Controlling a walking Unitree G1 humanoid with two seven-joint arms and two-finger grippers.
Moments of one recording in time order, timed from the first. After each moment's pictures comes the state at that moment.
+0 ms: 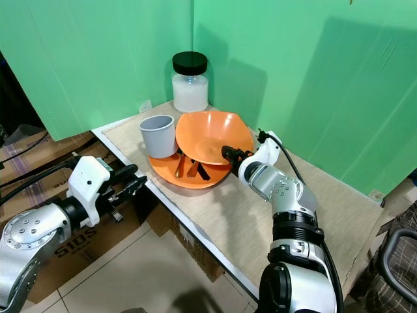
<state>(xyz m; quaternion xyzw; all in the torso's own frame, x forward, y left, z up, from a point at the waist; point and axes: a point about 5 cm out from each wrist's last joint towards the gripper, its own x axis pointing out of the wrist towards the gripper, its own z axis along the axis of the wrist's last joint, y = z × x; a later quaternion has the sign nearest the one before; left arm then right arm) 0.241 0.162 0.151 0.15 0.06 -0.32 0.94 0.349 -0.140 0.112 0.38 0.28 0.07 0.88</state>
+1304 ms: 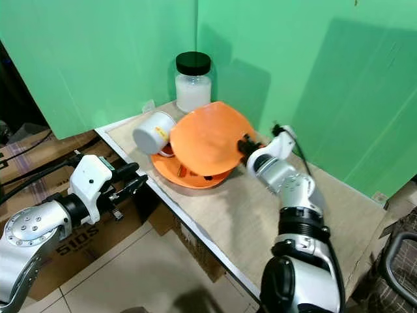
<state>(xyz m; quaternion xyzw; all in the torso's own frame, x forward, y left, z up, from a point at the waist) 0.245 0.163 0.151 0.17 0.05 -0.32 0.93 0.358 -0.164 0.129 0.42 0.22 0.02 0.88</state>
